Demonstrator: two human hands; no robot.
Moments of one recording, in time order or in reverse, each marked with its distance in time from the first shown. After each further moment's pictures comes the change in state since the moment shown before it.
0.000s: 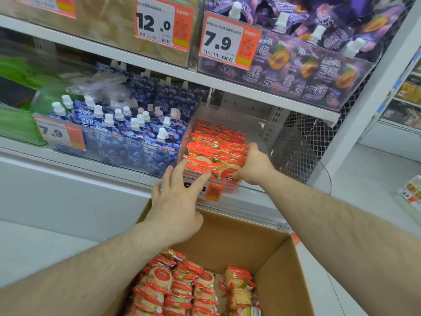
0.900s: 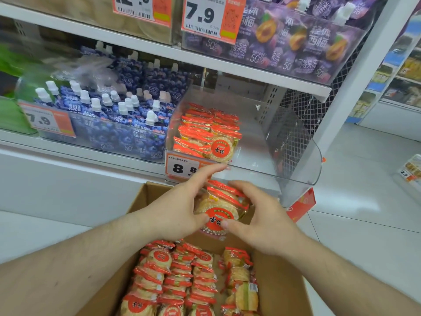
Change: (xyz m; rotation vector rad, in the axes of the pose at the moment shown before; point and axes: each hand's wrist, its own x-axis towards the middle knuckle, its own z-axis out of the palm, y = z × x) left_hand -0.025 0.016 -0.006 -0.761 -0.254 0.321; right_hand -0.157 0.048 0.018 0.256 -0.044 -0.359
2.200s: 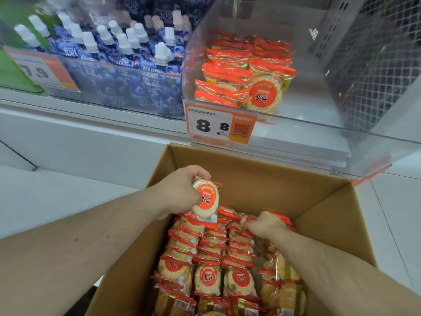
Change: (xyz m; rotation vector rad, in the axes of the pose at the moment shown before) left_hand 0.003 -0.104 0.004 -0.050 0.017 -0.816; right_hand 0.039 0.174 0.192 -0.228 -0.511 0.852
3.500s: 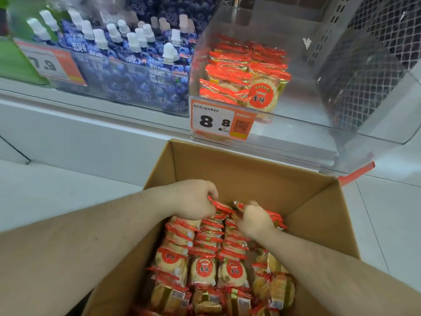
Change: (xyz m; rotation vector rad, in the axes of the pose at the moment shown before) left_hand -0.014 0.009 0.013 0.510 -0.236 0.043; right_hand -0.035 -0.013 0.006 -0.187 0.225 -0.345
